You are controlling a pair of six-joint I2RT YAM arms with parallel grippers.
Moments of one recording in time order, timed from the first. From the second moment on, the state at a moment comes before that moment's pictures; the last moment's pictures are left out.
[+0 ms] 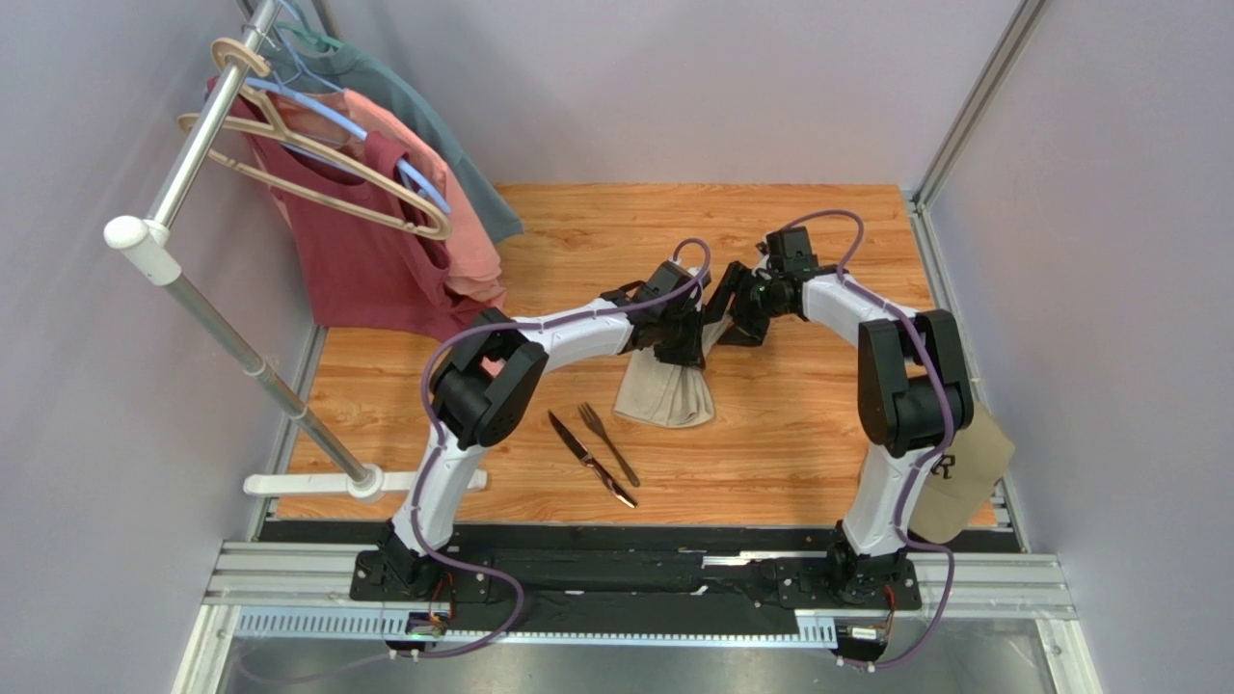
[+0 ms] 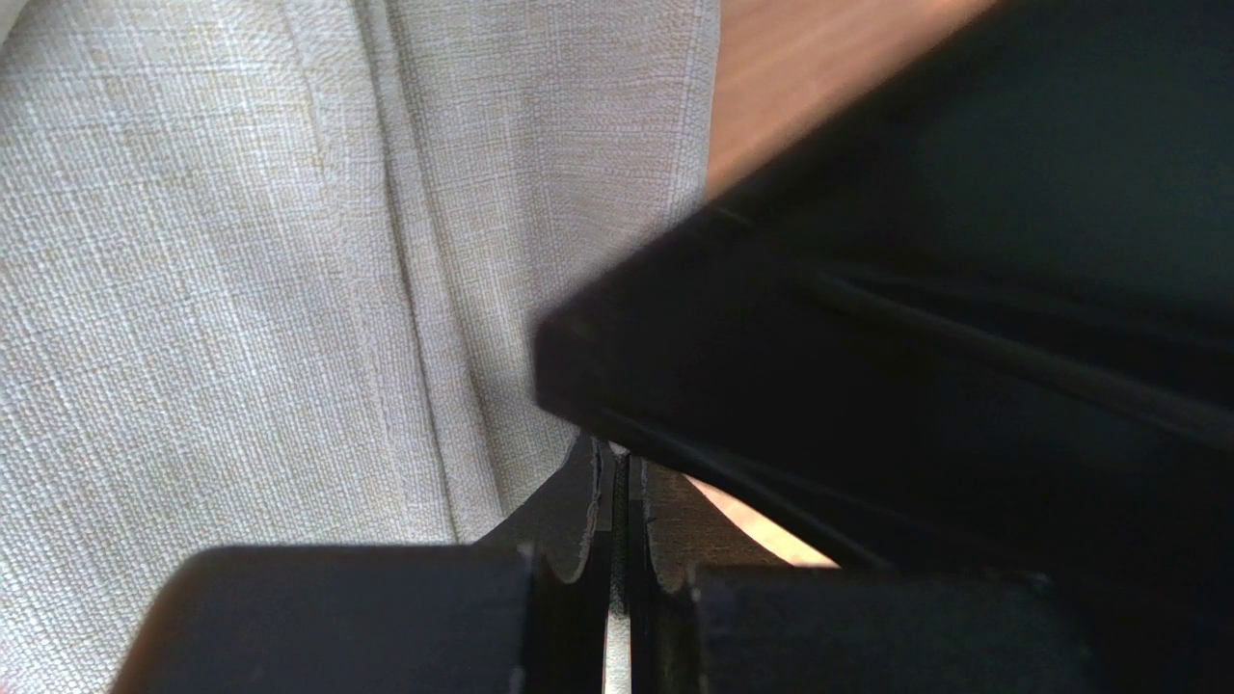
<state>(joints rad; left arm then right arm) -0.79 2.22 1.64 -0.27 0.20 -0.54 0.18 1.89 1.26 -0.37 -0.48 0.67</state>
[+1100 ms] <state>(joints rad) -0.80 2.17 1.57 -0.17 0.31 -0.57 0.27 1.98 1.35 -0.56 -0.21 0.69</state>
